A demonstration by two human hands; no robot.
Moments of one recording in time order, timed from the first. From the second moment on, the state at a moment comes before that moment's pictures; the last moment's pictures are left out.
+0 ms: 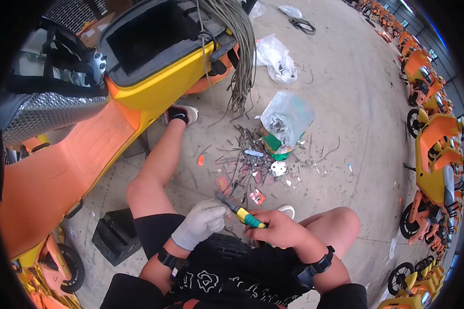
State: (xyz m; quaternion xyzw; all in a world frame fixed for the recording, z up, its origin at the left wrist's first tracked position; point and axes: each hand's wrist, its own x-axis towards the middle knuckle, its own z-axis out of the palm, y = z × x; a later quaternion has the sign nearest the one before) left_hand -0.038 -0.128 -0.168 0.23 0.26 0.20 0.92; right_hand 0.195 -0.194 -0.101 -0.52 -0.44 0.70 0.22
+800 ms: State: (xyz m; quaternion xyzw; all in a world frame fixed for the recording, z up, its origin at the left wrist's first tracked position) left_hand -0.041 -0.128 -0.176 0.28 0.21 0.27 0.90; right_hand 0.197 -0.199 -0.122 -0.39 -0.25 0.84 0.29
